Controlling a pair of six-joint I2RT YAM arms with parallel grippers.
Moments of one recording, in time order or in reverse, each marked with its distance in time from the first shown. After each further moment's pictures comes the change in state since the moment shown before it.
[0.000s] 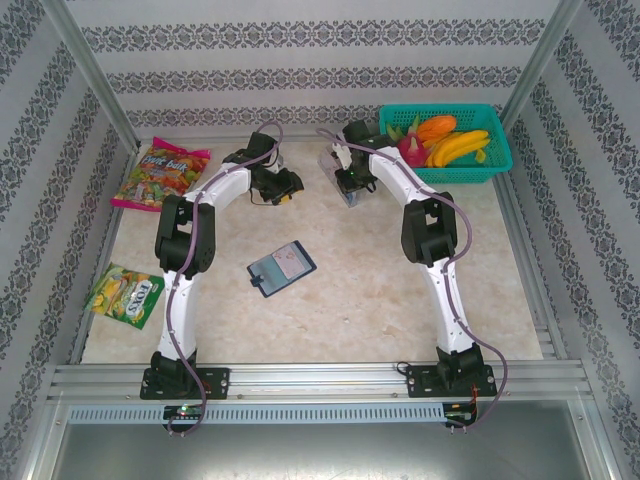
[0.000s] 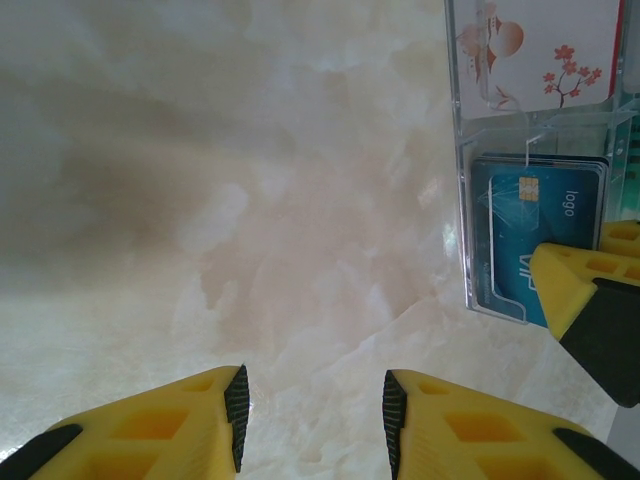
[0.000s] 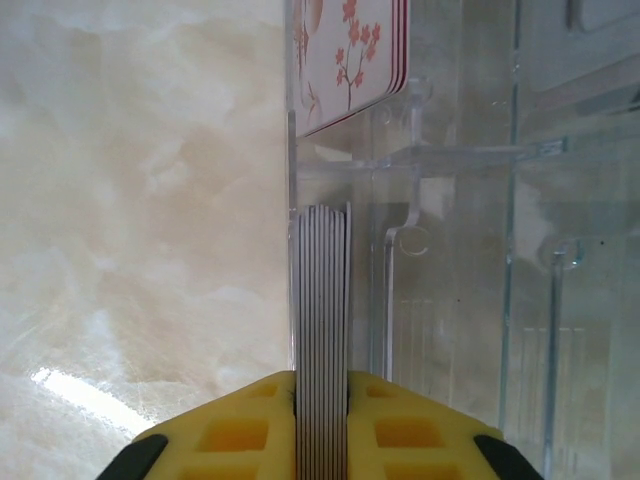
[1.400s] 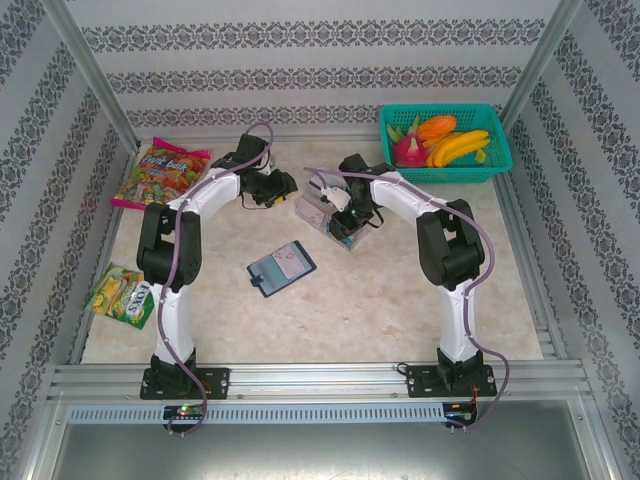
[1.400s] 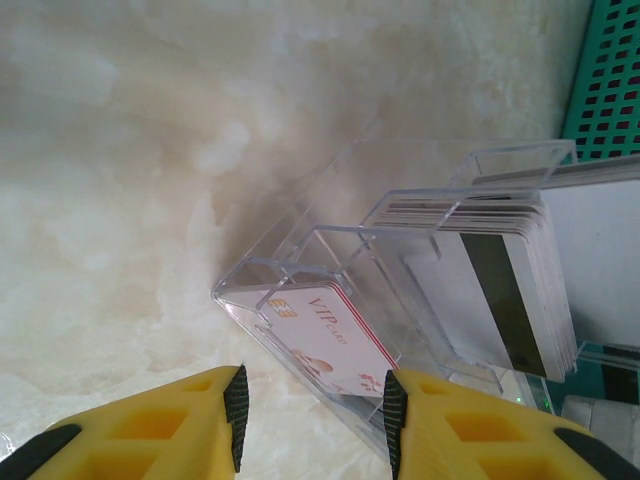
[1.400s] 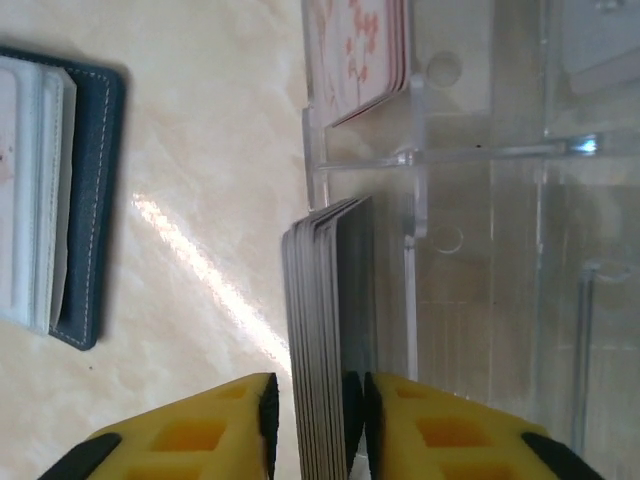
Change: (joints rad) left arm 0.008 -0.189 -0.196 0.061 -0.008 -0.027; right arm 0.097 -0.388 -0.648 0.073 -0.213 -0.187
